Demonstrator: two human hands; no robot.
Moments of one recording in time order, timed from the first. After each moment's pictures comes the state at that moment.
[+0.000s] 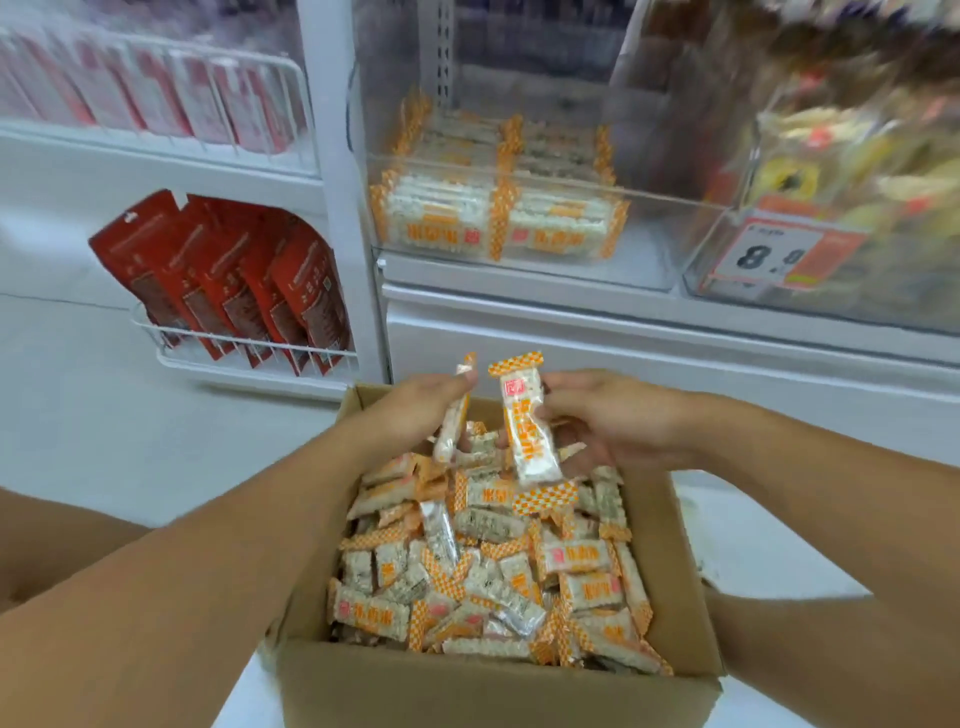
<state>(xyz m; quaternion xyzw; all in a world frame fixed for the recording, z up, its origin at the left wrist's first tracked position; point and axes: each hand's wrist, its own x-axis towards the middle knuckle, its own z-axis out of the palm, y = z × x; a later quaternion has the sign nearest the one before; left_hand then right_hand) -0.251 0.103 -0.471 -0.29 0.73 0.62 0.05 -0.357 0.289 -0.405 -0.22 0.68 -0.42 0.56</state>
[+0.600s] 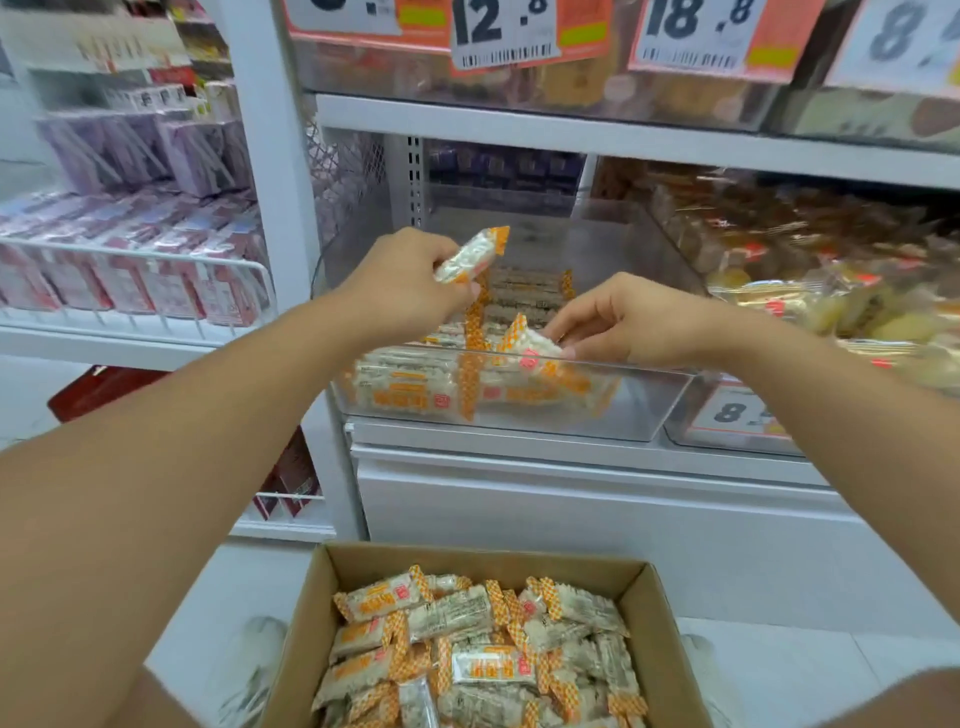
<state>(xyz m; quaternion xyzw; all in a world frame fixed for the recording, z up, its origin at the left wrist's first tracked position) -0.373 0.033 -0.265 -0.14 0.93 0.30 -0.18 -0.513 0.238 -0.270 -0.48 0.82 -0.25 0.17</state>
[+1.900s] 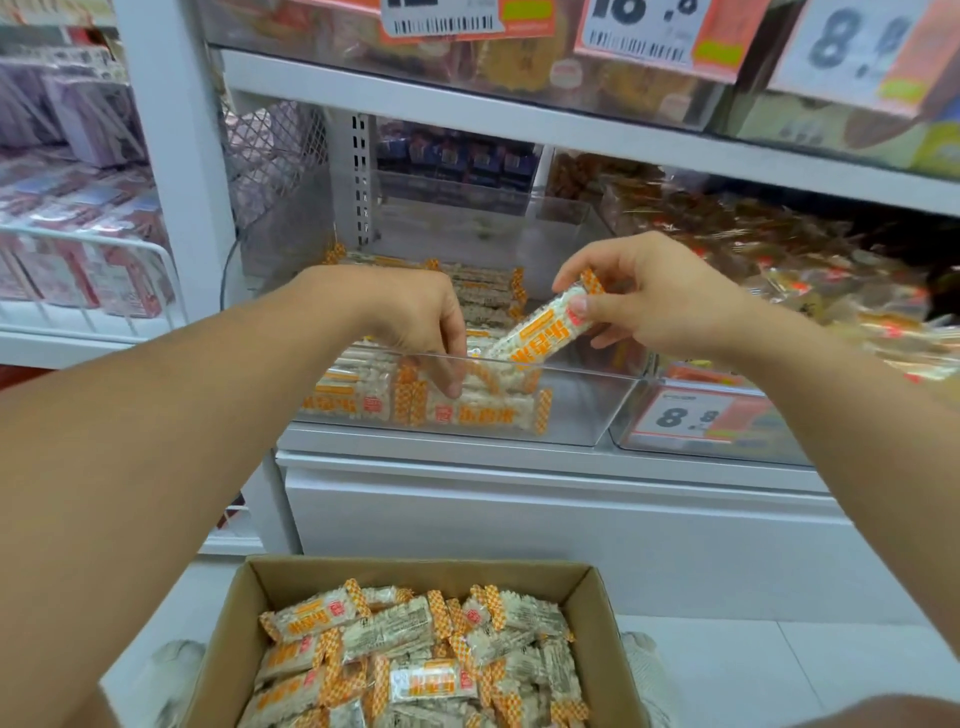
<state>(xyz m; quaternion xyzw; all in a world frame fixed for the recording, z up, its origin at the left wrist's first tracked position) -0.435 0.045 -0.276 -0.04 0.96 0.22 0.15 -0.521 0.271 -0.250 -0.41 0.85 -0.32 0.06</state>
